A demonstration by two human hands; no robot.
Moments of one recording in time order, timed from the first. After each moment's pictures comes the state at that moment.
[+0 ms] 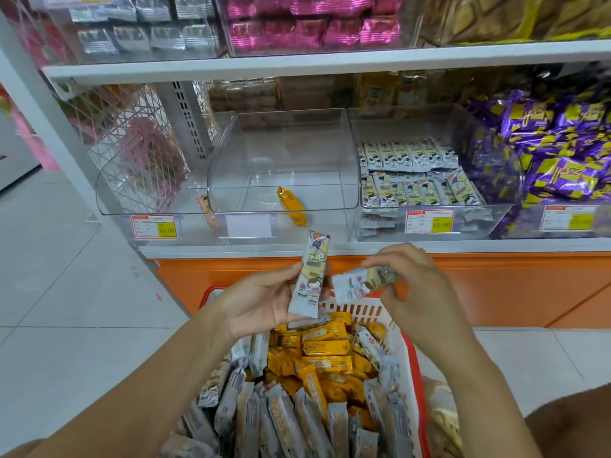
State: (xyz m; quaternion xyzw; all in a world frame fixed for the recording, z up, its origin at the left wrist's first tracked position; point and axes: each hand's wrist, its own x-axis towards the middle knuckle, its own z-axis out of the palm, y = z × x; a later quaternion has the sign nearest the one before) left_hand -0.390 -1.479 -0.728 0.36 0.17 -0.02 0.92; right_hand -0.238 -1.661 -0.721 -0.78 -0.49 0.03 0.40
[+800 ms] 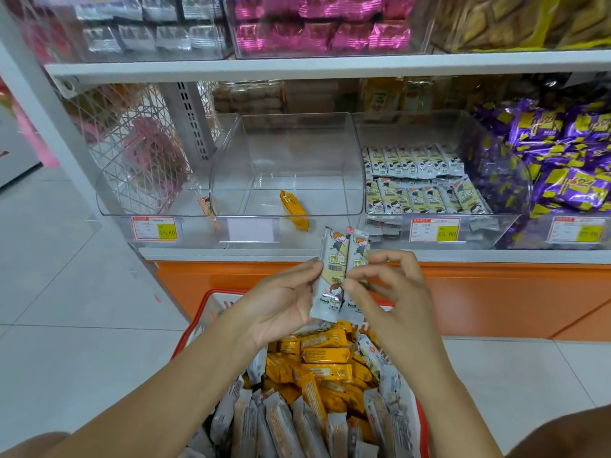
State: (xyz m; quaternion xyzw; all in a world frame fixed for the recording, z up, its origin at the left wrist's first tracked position) left_hand -0.367 -1.507 -0.710 0.34 0.17 0.06 0.92; right_hand -0.267 -1.639 -0.724 -0.72 -0.40 0.09 0.56
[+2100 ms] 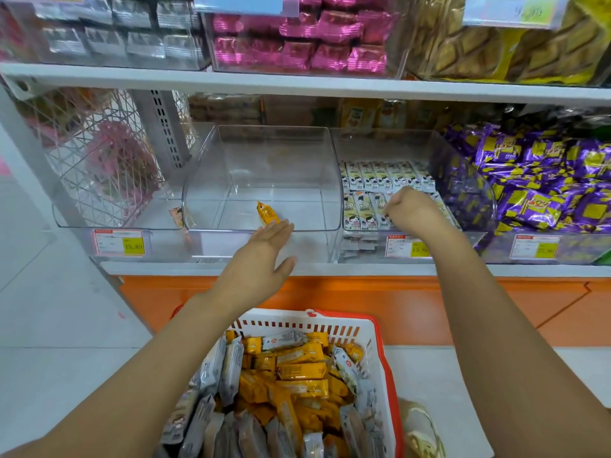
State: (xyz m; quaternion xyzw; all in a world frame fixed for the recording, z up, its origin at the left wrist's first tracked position) left_hand -0.340 -1.458 -0.703 0.95 0.24 0.12 0.17; right_hand -0.089 -1.557 -0.673 -0.93 -0.29 0.11 0.21
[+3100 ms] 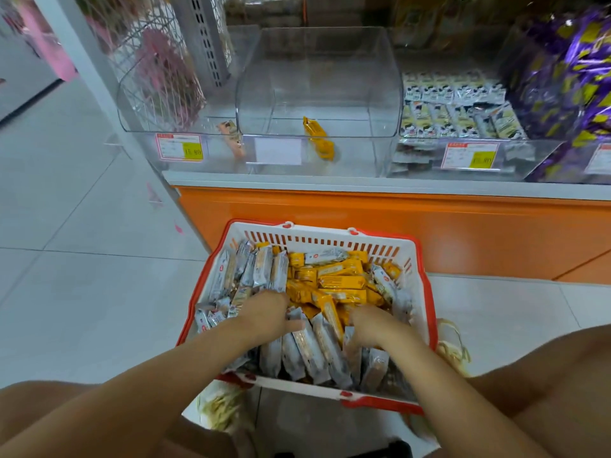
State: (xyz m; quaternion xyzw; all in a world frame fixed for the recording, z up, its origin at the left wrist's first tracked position) left_hand -0.466 -1.507 -0.858 0.90 0.31 -0.24 0.17; right_hand -0.308 -1.638 -0.871 -0.78 -0.43 0.44 -0.10
